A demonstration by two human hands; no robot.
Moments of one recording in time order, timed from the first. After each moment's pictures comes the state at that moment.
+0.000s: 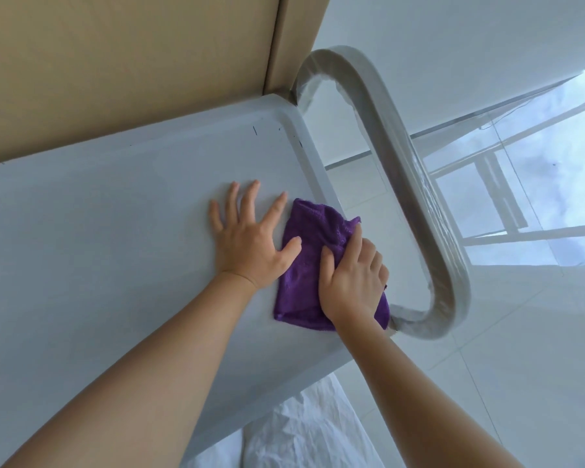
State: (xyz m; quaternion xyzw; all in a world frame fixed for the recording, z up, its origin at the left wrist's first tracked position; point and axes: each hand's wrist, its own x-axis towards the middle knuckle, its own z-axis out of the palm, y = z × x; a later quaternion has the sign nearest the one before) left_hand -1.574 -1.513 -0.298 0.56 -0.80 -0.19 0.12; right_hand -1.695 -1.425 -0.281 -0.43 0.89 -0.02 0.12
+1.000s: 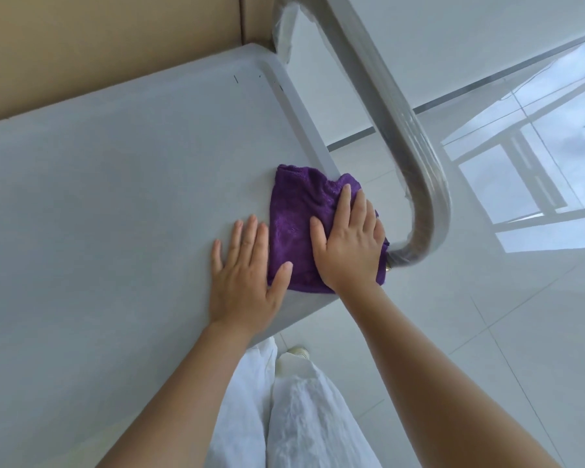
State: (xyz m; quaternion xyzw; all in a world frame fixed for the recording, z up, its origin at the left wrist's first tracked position) left_hand -1.545 -1.380 -0.293 0.54 -0.82 -0.19 0.05; right_hand -1.696 -1.378 -0.292 -0.49 0.86 -0.07 0.07
